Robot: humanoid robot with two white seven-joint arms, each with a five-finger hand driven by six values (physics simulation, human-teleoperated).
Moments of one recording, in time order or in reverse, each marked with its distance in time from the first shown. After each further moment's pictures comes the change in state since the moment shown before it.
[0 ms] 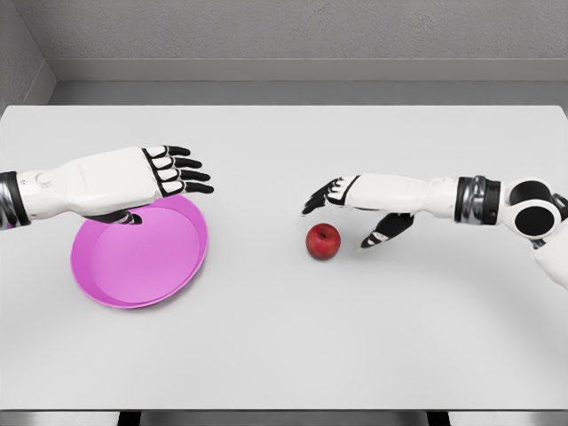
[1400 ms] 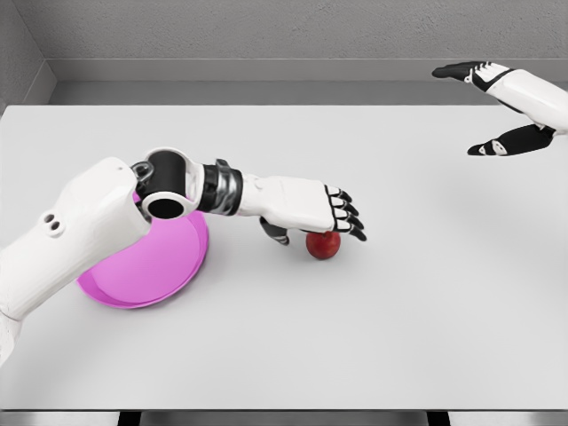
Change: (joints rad) left arm -0.273 -0.650 -0.301 0.352 -0.080 -0.002 -0.321; right arm 0.134 -0.062 -0.550 -0.008 -0.023 0.001 0.000
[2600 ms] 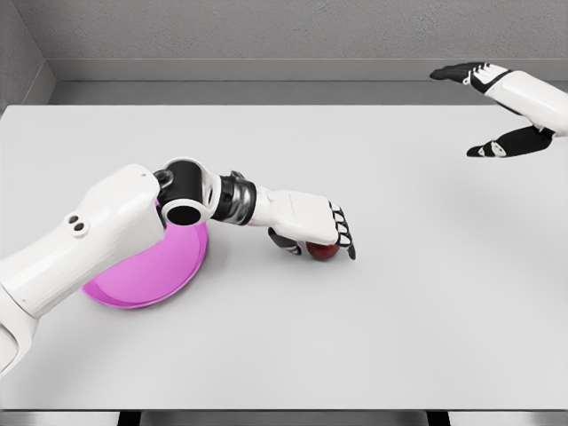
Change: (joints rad) left arm -0.015 -0.042 -0.073 0.081 -0.008 0.000 0.000; right arm 0.008 -0.003 0.000 -0.016 0.000 0.000 0.000
